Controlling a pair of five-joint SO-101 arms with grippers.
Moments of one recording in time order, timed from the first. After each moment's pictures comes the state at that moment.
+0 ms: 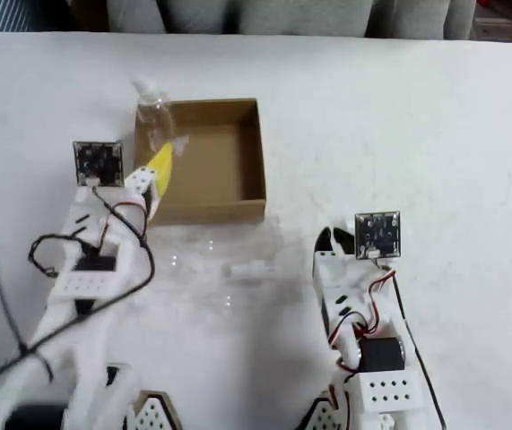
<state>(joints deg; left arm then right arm) -6.2 -28.9 71.1 -15.6 0.3 -7.1 -87.6 96.6 30.3 0.3</state>
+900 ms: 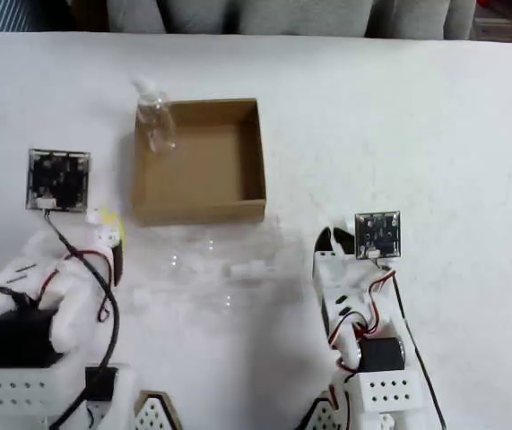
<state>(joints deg) -6.2 -66.6 42.4 76.6 -2.4 -7.1 -87.6 96.6 30.3 0.3</state>
